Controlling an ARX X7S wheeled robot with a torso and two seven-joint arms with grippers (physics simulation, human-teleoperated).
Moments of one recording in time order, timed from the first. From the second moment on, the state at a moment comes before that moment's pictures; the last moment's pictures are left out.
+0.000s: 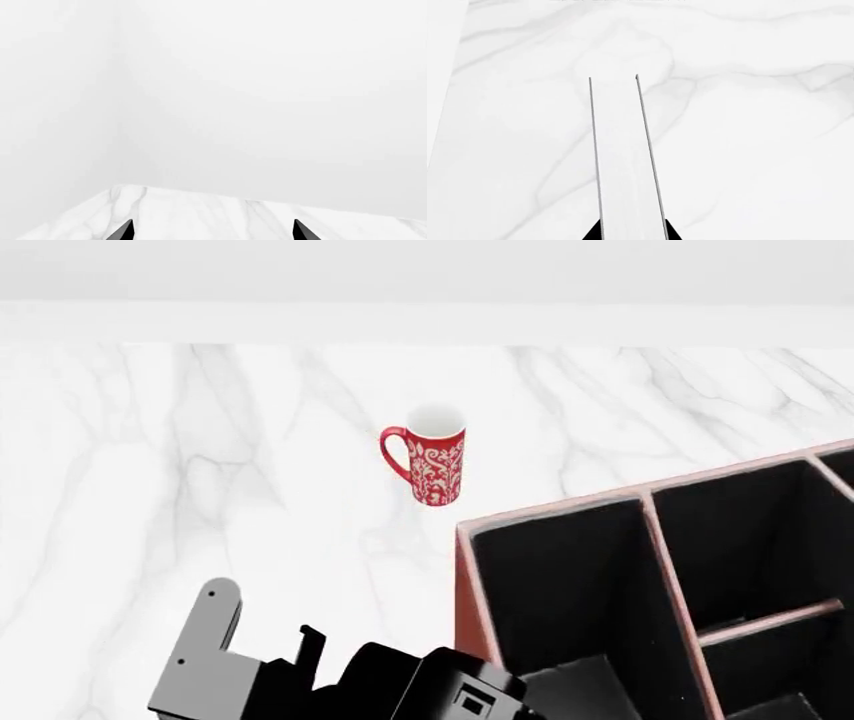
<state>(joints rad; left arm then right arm) -0.17 -0.42 -0.30 0.57 -0.45 -0.56 -0.22 1.12 0.21 -1.28 0.18 0.64 0.76 -0.47</state>
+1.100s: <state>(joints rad) -0.18 -0.43 -0.29 0.55 -0.45 -0.55 -0.23 1.07 0.30 -0.53 -0.22 1.59 1.36 0.63</state>
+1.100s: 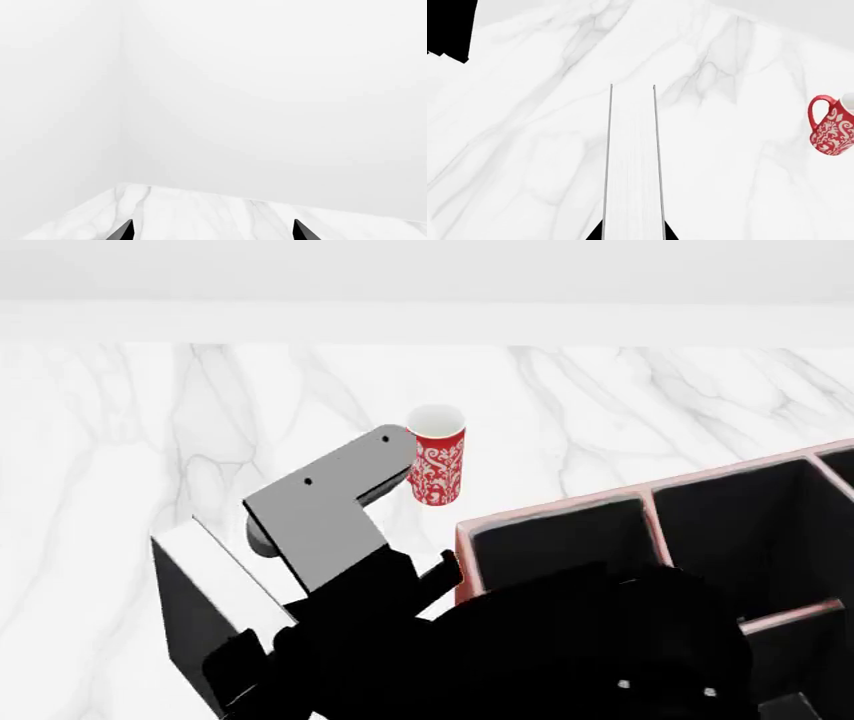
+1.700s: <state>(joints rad) -0.18 -0.44 -0.28 0.54 -0.44 -0.54 -0.24 1.20 0.51 -0.46 -0.39 2.18 1.19 1.20</state>
